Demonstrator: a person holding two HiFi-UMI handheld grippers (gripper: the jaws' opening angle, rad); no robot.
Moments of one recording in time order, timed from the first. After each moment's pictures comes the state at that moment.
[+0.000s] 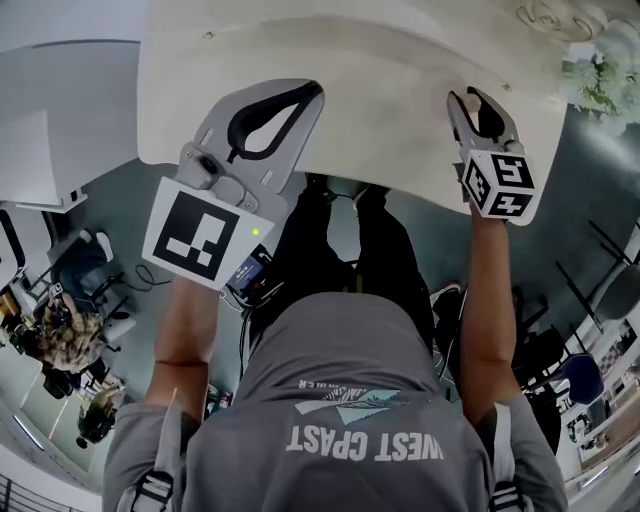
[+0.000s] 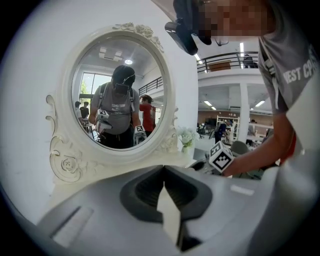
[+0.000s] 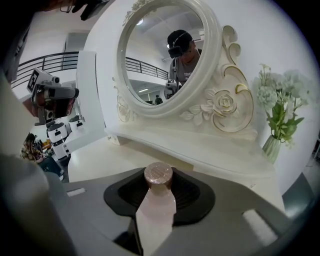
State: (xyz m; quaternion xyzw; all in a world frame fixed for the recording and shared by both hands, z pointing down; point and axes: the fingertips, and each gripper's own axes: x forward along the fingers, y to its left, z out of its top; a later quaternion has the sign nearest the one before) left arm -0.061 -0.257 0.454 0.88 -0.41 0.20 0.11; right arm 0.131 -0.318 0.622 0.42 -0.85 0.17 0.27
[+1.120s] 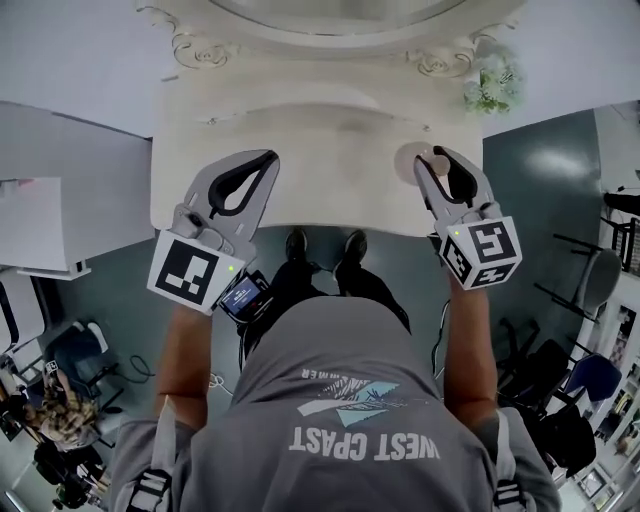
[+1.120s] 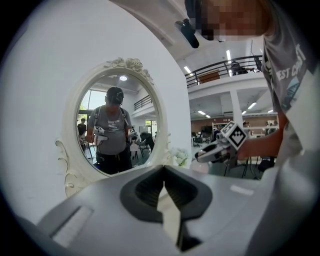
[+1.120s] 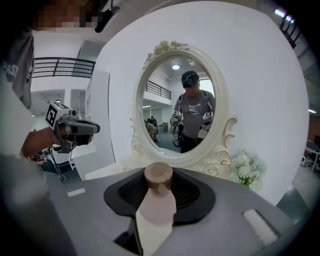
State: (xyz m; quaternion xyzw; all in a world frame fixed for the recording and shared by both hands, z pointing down) left arm -0.062 -0.206 0.330 0.90 -0.41 0.14 0.04; right arm 0.144 -0.243 0.392 0.45 -0.87 0.09 0.20
